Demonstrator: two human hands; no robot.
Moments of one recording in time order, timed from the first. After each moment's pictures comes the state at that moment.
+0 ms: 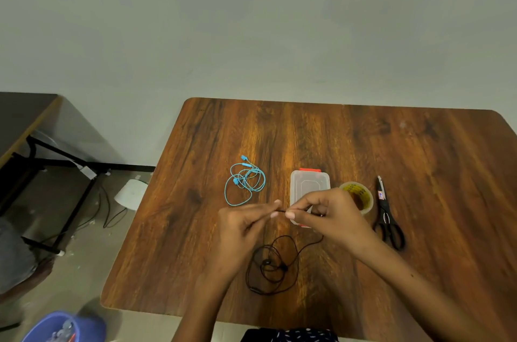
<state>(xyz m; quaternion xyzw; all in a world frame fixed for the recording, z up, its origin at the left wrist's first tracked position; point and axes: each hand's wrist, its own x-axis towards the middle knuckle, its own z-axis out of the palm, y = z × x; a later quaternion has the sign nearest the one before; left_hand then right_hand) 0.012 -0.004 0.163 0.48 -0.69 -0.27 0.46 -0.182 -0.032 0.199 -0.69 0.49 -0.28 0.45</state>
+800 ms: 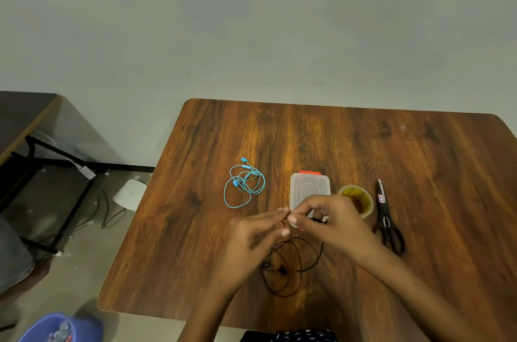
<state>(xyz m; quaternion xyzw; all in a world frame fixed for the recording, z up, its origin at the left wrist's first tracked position) 0.000 0.003 0.159 0.48 -0.68 -0.35 0.43 -0.187 -0.031 0.196 -0.72 0.48 -0.29 0.41</state>
